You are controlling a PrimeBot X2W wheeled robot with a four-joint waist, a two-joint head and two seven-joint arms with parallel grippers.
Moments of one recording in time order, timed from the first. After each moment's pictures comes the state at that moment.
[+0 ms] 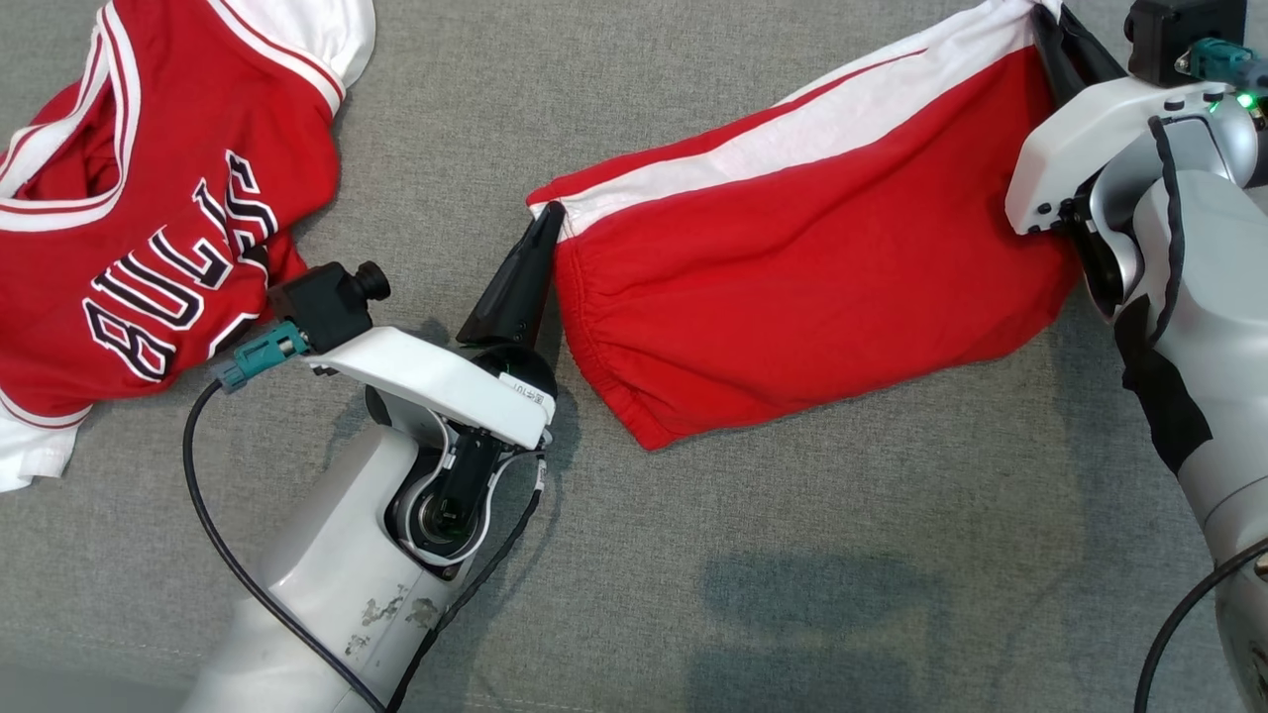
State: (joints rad) left arm -0.63 0.14 -0.60 0.40 -1.25 -0.12 -0.21; right arm -1.19 -0.14 0.27 1.23 0.14 0.13 -0.25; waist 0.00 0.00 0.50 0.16
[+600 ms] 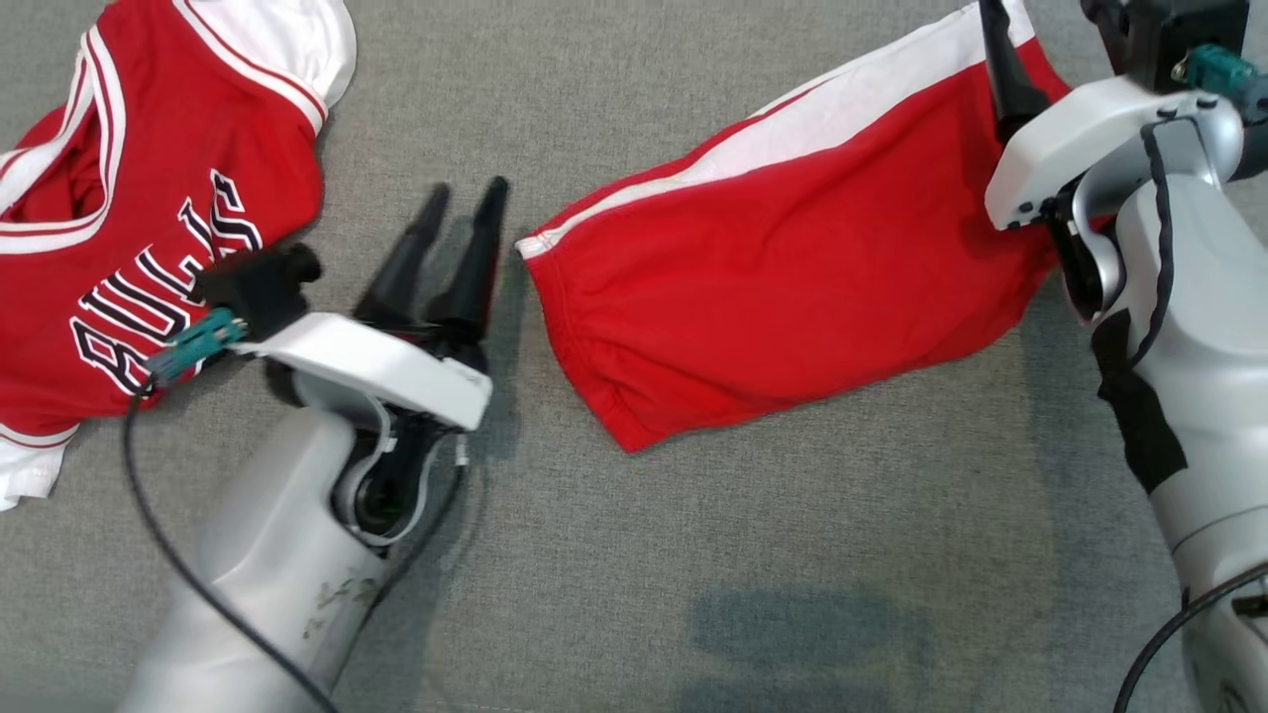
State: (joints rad) left arm -0.66 0.18 -0.54 0.49 -1.06 -0.13 -0.25; right arm -1.11 -0.11 0.17 1.03 0.07 0.13 -0.25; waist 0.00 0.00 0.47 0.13
